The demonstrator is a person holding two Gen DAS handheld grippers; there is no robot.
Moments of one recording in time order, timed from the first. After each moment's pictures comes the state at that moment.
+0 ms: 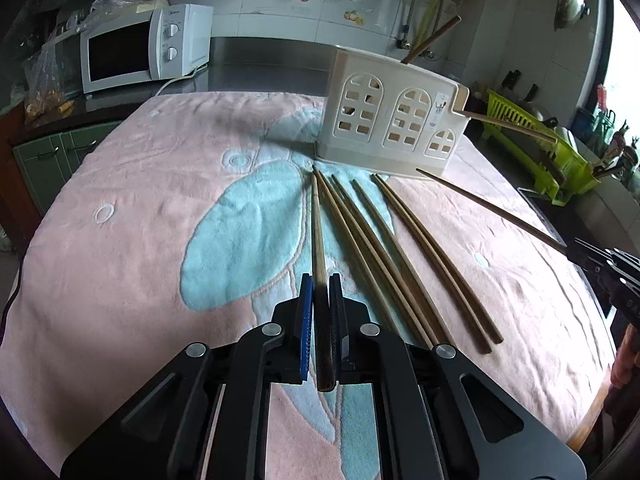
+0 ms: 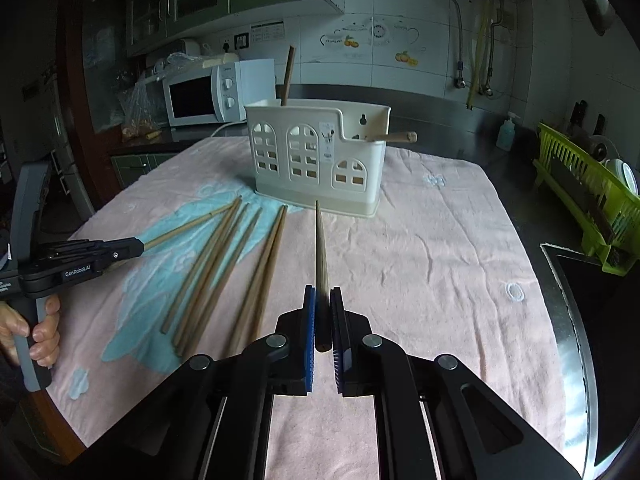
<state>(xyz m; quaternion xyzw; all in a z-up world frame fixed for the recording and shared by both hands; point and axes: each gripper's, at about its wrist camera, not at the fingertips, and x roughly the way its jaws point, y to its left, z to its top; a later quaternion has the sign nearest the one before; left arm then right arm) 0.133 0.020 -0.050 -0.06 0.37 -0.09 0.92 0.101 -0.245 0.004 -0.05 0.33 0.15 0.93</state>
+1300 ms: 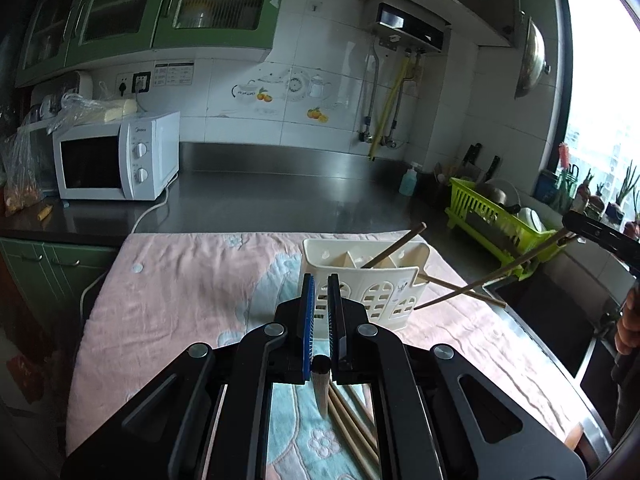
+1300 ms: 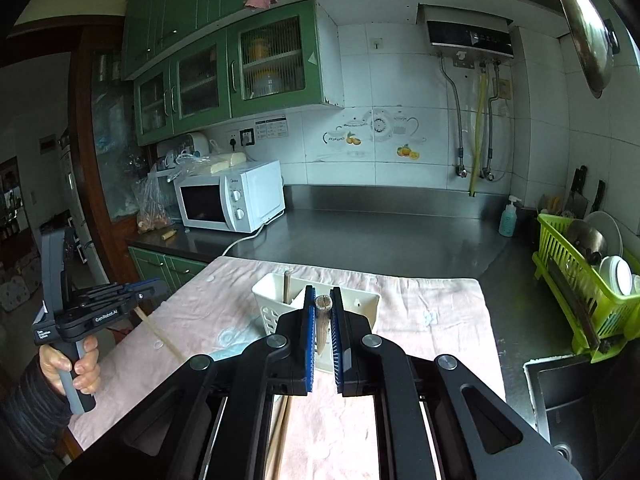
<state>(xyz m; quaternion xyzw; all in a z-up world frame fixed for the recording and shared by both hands) 0.190 0.030 0.103 -0.05 0.23 -0.15 0.96 0.158 -0.261 0.175 0.00 0.22 0.17 0.96</state>
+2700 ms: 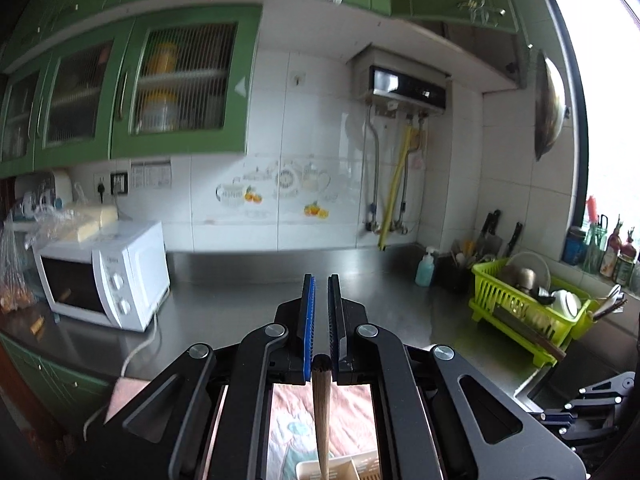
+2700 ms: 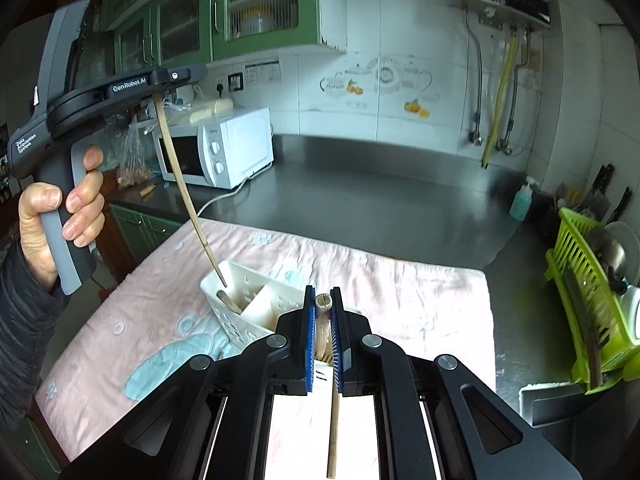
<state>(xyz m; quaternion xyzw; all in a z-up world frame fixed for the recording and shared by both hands) 0.353 -0.045 0.229 -0.02 0.12 -0.13 0.98 0.285 -0.250 0.155 -0.05 0.32 0.17 0.93</state>
